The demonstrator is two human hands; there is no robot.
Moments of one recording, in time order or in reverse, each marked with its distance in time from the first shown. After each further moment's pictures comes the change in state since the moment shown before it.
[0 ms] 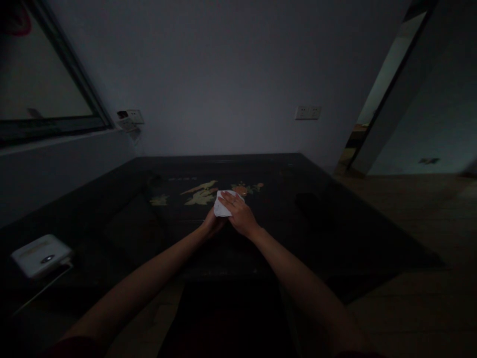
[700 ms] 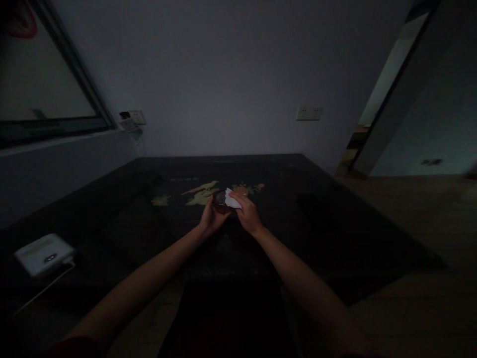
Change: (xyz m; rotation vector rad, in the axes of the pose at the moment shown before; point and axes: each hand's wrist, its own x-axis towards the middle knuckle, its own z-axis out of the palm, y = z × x) left_hand 0.001 0.017 0.000 -0.163 0.041 -0.043; right_hand -0.002 0.010 -0.003 0.278 0.247 0.173
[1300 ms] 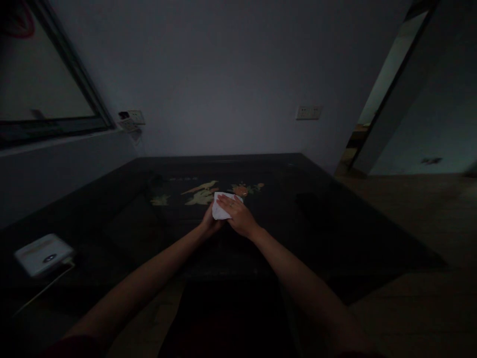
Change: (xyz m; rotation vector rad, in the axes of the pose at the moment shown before) left_hand 0.000 -0.010 -0.002 0.079 -0.001 0.008; right_hand -0.003 -0.008 0.009 -0.259 -0.325 -0.222
